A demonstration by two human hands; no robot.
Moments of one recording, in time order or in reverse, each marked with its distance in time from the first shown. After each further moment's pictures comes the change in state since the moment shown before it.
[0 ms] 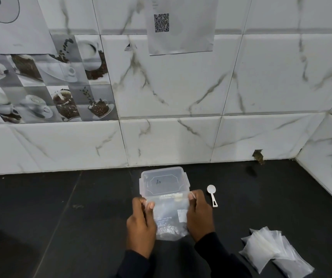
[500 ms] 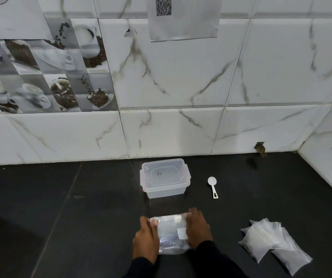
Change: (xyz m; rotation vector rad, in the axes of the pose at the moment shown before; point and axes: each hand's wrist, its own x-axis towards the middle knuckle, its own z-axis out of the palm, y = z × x) left_hand -0.049 -0.096 0.038 0.305 -0.250 -0.340; right_hand -0.023 0.097 0.027 -0.433 -0.370 0.178
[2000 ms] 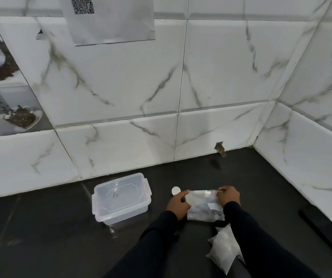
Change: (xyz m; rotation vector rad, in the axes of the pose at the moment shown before) left_hand 0.092 0.190 0.169 -0.200 -0.741 0.184; right_hand 0.133 0.151 -0.190 0.217 0.326 0.521
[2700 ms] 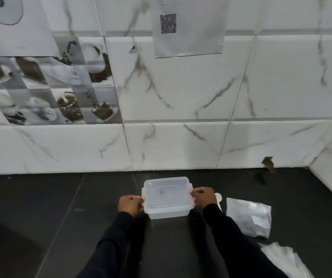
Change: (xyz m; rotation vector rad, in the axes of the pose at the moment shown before) left_hand -0.130 -0.104 -0.229 -0.566 0.693 -0.373; right_hand -0.124 -0.125 0.138 0.276 -0.433 -0.235
